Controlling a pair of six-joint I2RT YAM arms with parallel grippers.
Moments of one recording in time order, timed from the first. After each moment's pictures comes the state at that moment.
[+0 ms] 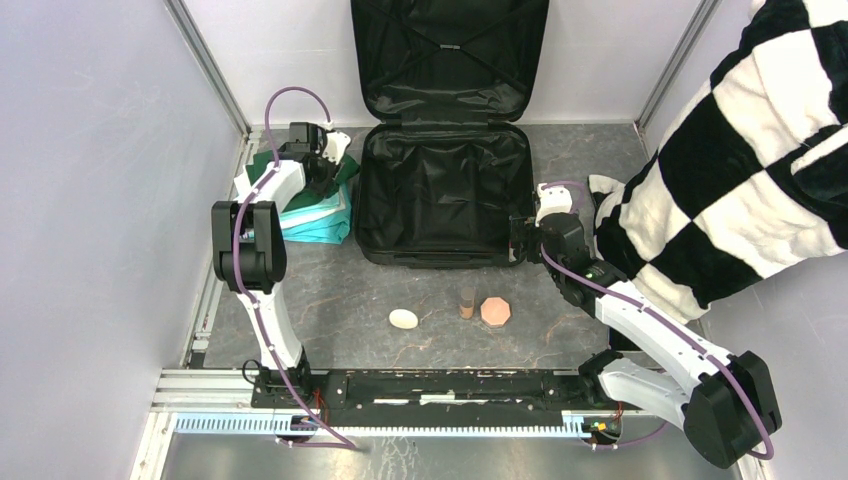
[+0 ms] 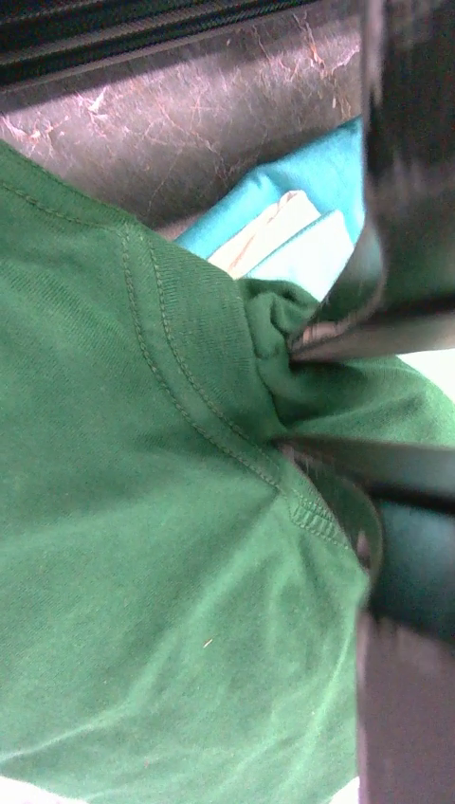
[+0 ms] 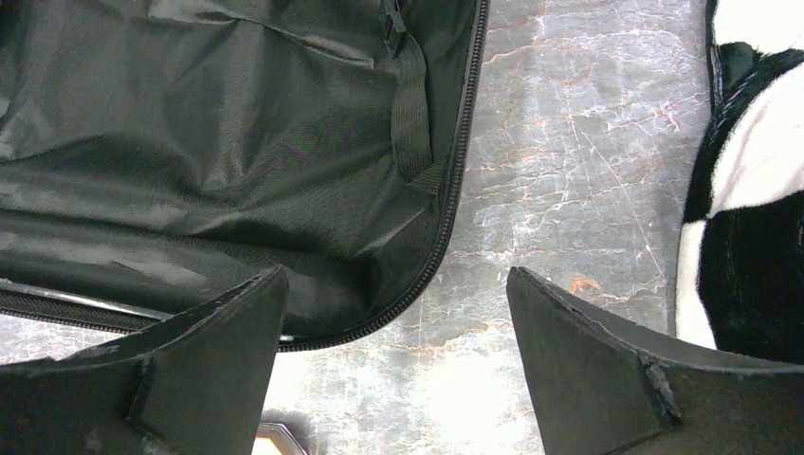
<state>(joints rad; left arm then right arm) -0.03 1.99 1.51 -0.44 0.01 0.52 0.52 1.03 0.63 -0.14 0.34 0.21</state>
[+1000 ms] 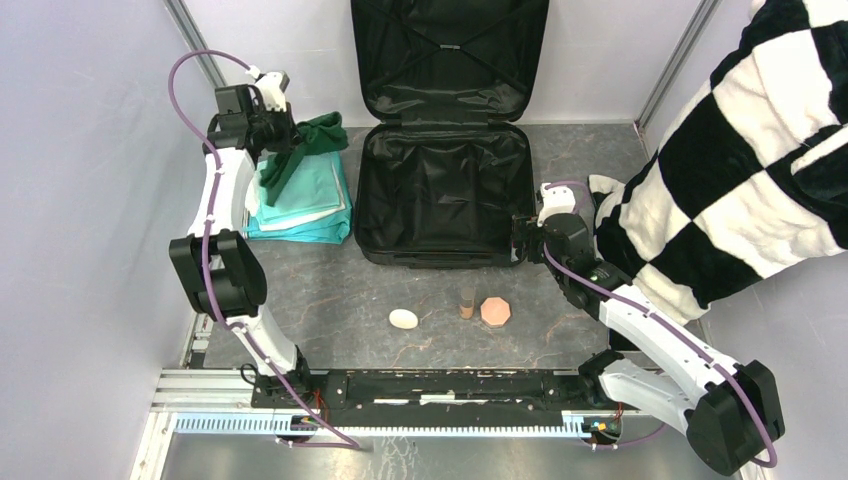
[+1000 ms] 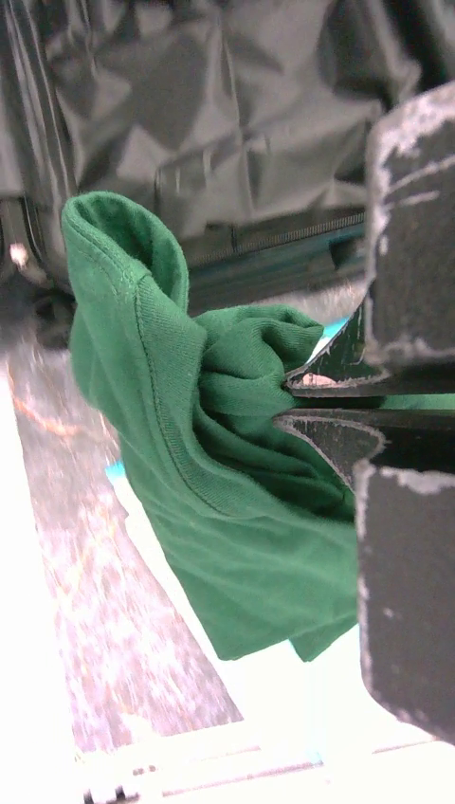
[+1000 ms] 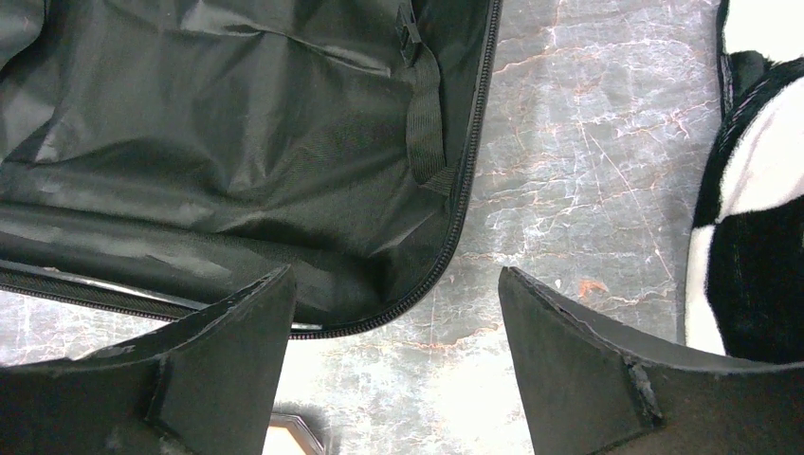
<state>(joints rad) 0.15 1.80 1.69 -0.50 0.41 0.15 0.52 0.99 0.63 -0.15 0.31 0.22</state>
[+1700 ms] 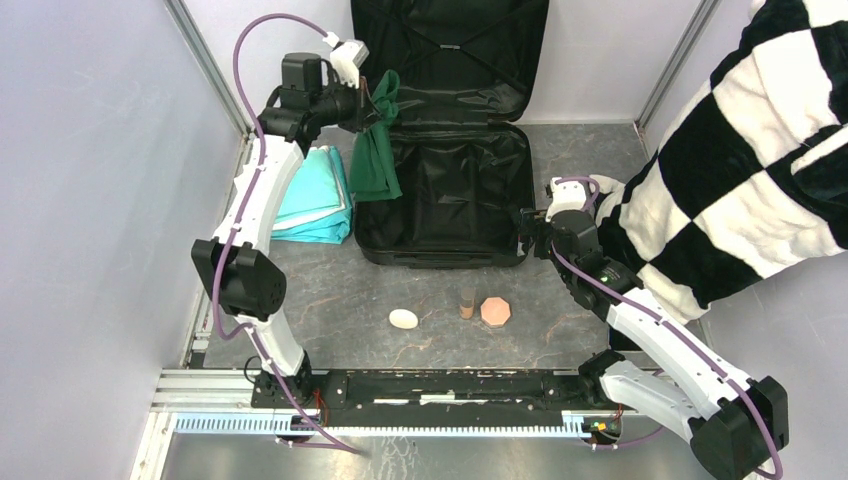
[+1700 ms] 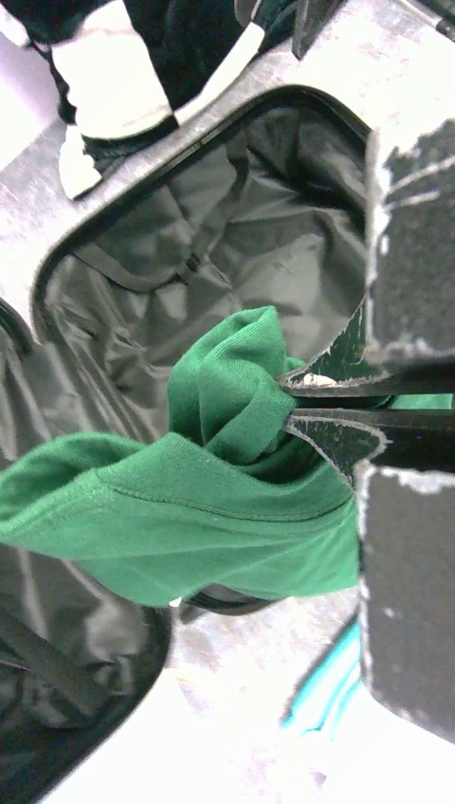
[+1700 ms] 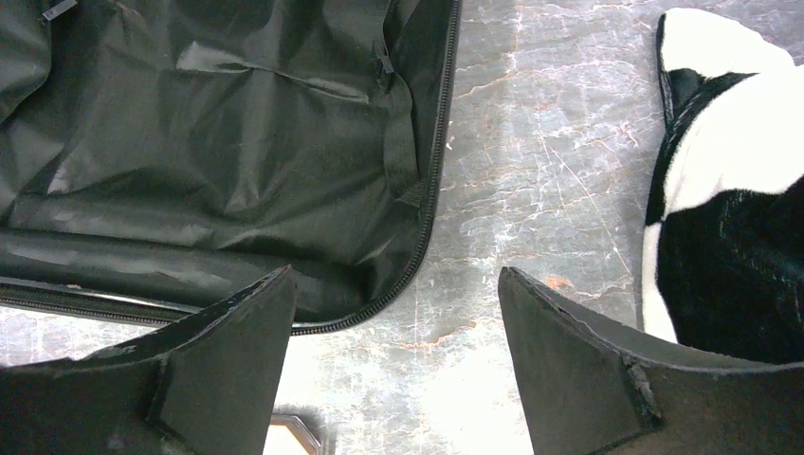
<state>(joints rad) -0.20 1.79 1.90 -0.58 0.50 0.02 0.52 0.93 0.69 -0.24 0.36 0.23</state>
